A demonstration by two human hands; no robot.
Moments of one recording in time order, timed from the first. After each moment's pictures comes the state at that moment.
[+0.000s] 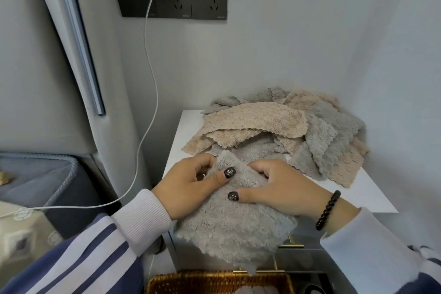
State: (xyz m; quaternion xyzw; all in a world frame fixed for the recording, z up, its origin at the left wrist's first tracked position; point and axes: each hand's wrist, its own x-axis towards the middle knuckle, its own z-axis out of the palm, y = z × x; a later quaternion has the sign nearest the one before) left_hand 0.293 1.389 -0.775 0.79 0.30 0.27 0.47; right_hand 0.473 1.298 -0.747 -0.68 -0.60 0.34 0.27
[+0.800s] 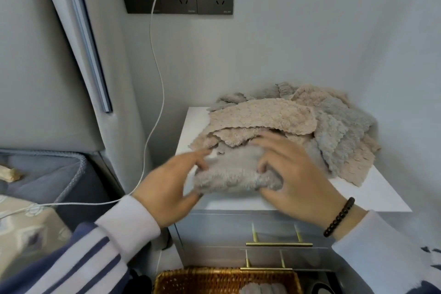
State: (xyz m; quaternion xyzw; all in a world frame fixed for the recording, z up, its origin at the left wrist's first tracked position) left_hand 0.252 1.410 -0.799 0.92 0.25 0.28 0.15; right_hand 0.490 1.299 -0.777 -0.56 -0.77 -0.10 0.30
